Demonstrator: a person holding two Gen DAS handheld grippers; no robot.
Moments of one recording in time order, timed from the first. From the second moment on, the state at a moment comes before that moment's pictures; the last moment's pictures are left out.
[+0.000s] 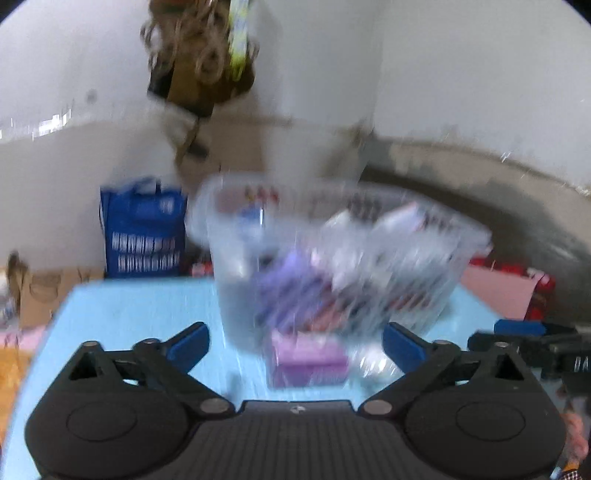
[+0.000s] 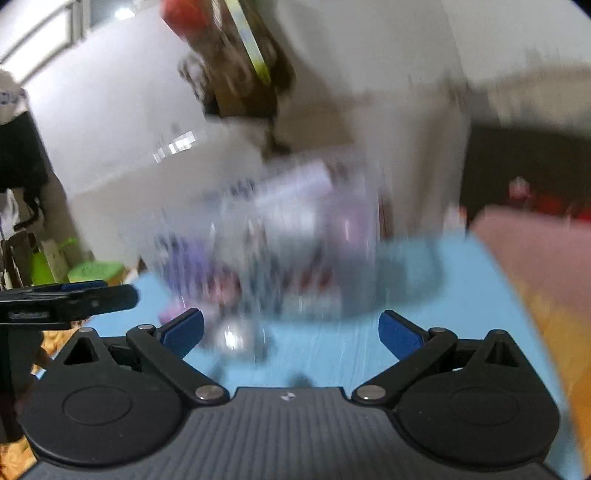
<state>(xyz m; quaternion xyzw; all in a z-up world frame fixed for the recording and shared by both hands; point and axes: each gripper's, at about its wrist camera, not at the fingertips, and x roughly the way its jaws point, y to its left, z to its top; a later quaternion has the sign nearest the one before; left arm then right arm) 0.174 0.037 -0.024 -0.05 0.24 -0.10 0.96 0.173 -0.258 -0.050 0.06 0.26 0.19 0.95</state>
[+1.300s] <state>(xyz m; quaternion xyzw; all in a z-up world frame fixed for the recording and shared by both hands) 0.178 0.029 -0.060 0.01 0.23 -0.13 0.96 0.182 -0.241 -0.063 -0.01 0.27 0.22 0.94</state>
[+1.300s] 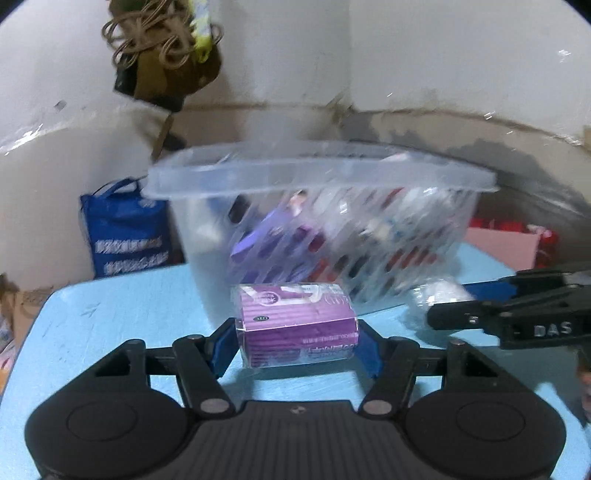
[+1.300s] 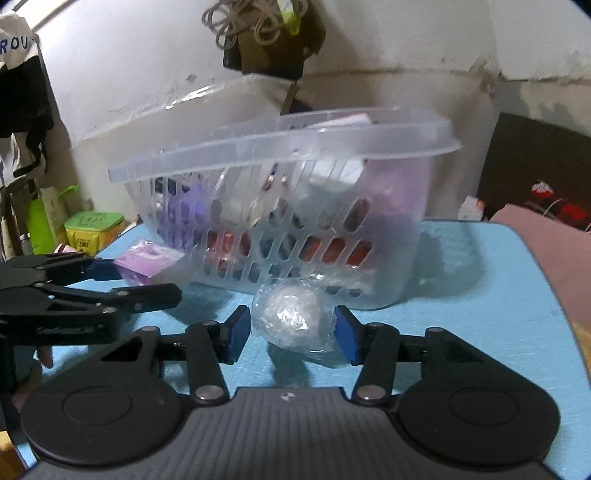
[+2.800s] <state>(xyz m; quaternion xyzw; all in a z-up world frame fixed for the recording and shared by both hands) 0.128 0.058 -0.001 -0.06 0.10 -0.15 0.98 0.142 -0.267 -0.011 0.06 0.15 0.32 0.94</state>
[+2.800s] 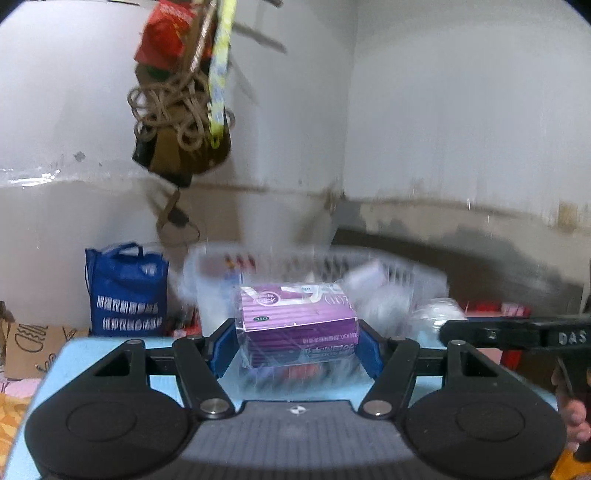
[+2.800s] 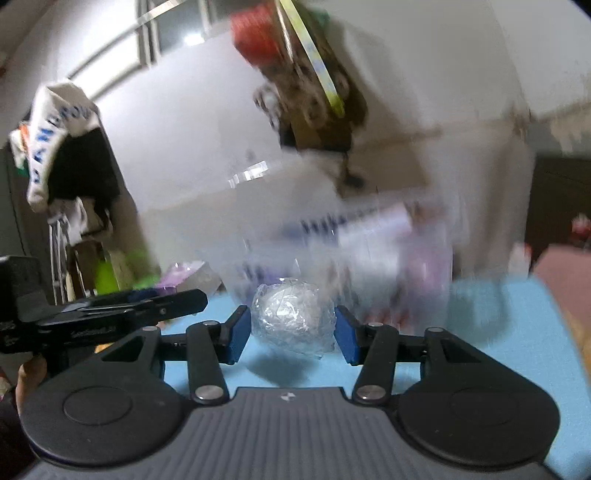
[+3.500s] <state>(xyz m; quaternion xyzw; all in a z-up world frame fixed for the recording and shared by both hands) 0.238 0.051 0.074 -0.07 0.15 -0.13 0.98 0.236 -0.231 0.072 -0.01 0.11 0.25 0.96</state>
